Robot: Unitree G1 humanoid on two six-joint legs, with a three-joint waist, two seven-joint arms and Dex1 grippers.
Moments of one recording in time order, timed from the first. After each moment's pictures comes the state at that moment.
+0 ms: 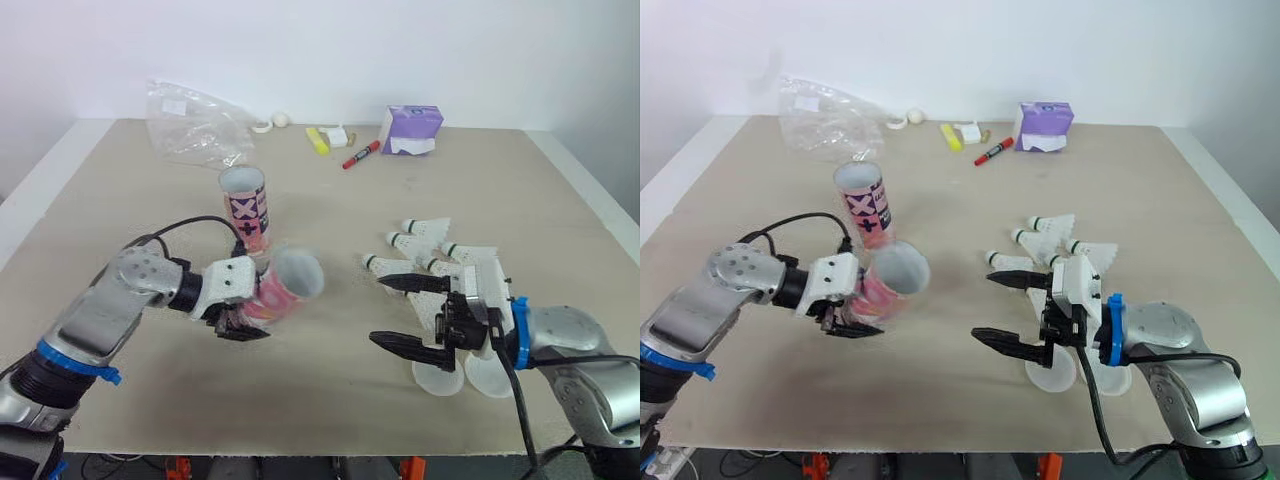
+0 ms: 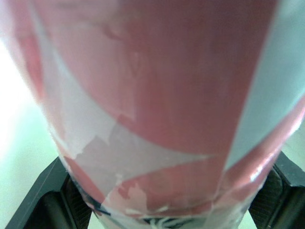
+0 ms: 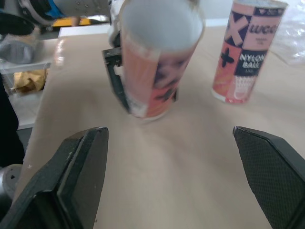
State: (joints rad) left arm -0.54 0.87 -0.36 -0.27 -0.18 0.50 -1.26; right arm -0.05 -0.74 -0.13 -0.52 0.64 0.39 1.05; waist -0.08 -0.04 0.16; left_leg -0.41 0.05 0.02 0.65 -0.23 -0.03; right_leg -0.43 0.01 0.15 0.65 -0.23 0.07
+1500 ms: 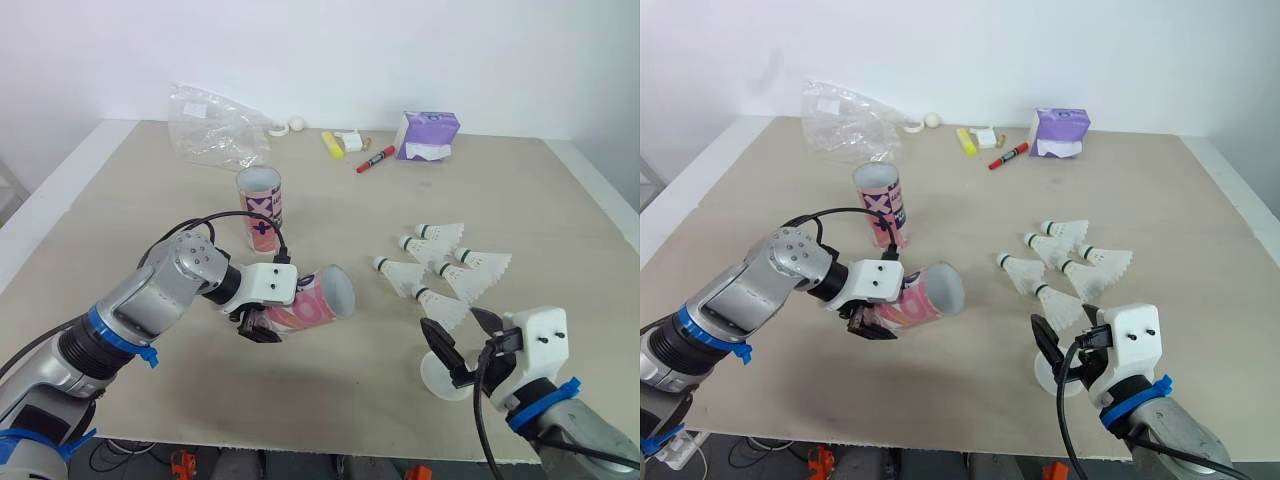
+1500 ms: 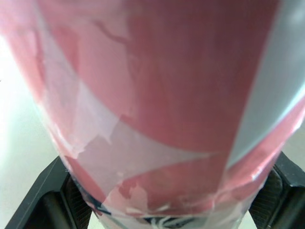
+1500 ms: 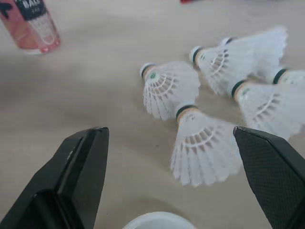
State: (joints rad) left arm -0.73 0.77 -0.54 -0.26 -0.01 0.66 -1.32; right arm 0.41 -0.44 -0.33 -0.99 0.66 0.78 0.07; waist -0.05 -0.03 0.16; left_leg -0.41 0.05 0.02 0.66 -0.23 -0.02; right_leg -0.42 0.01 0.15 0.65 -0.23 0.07
